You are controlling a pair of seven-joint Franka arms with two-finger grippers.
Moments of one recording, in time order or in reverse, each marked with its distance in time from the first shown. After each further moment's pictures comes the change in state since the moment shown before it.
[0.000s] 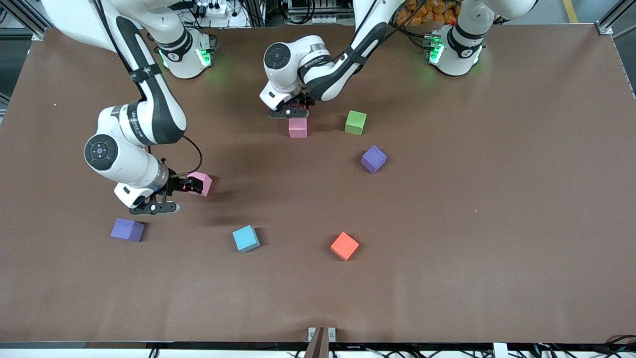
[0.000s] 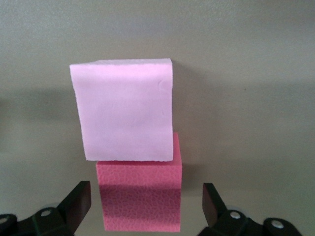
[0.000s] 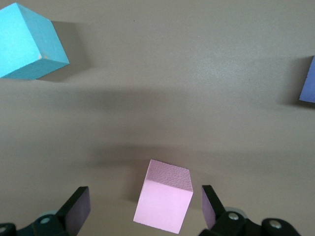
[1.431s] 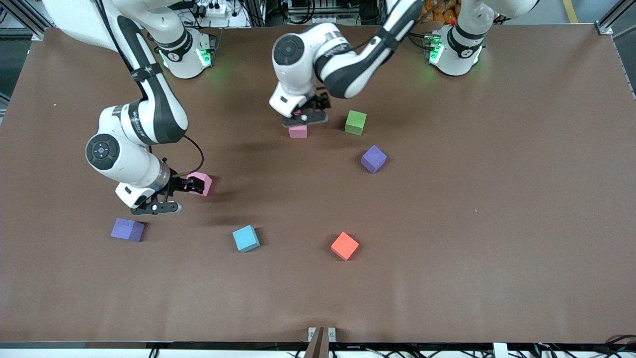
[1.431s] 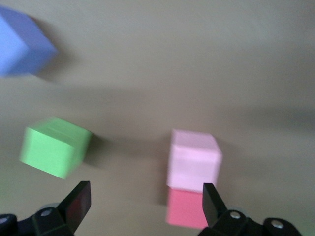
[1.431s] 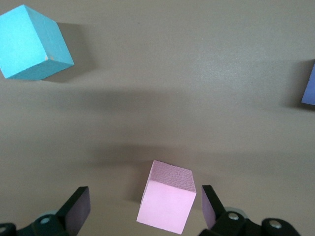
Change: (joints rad) left arm 0.166 -0.197 0.043 0.022 0.034 -0.259 0.015; right arm 0.007 0.000 0.000 0.005 0.000 0.000 0.000
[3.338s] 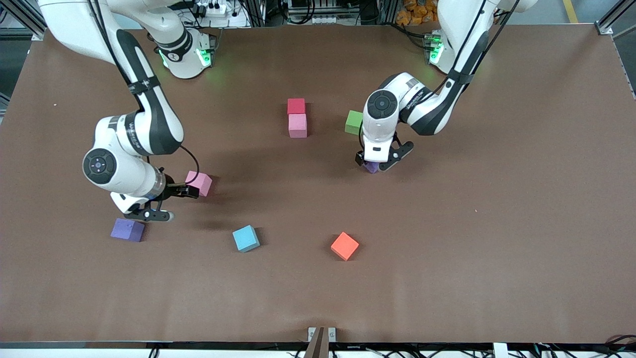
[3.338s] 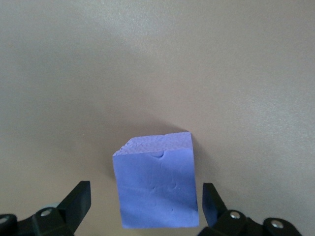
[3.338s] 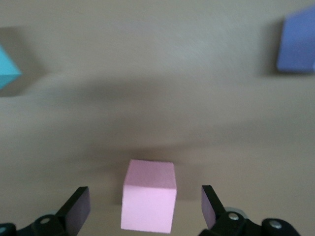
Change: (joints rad) left arm 0.299 -0.100 -0.001 -0.503 0.138 0.435 -0.337; right arm -0.012 0.067 -0.034 0.042 -0.010 -0.081 0.202
